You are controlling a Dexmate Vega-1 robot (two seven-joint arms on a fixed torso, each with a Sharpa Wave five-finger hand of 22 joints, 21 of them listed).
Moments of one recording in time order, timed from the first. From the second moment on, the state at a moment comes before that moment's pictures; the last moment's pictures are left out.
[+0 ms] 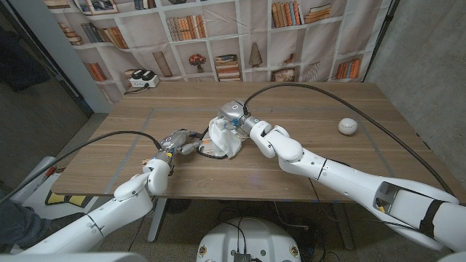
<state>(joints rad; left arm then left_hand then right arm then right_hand) 1.16 0.84 0.47 -1.91 0.45 0.46 0.27 0.86 0.21 0.08 0.00 0.40 0.36 -0.02 0.20 0.19 0.30 -0.09 0.19 0.19 0.18 -0.04 0.18 0.18 0.02 -0.02 0.20 0.18 -0.51 -0.47 -1.07 -1.64 -1.08 -0.31 0.04 1.31 0.11 0.18 -0.14 0.17 0.92 -0.18 0.28 0.33 1.04 -0.15 0.38 0.22 1.17 -0.22 0.37 0.42 0.80 -0.09 0.95 0.50</state>
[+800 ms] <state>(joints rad) 1.14 0.83 0.47 -1.89 0.42 0.43 0.26 0.94 0.21 0.36 -0.01 0.51 0.34 -0.01 0.20 0.19 0.28 -0.09 0.19 0.19 0.17 -0.04 0.18 0.18 0.01 -0.01 0.20 0.19 -0.48 -0.46 -1.11 -1.58 -1.12 -0.24 0.02 1.30 0.11 0.19 -0.14 0.17 0.94 -0.18 0.28 0.33 1.04 -0.15 0.38 0.23 1.17 -0.22 0.37 0.42 0.78 -0.08 0.96 0.49</state>
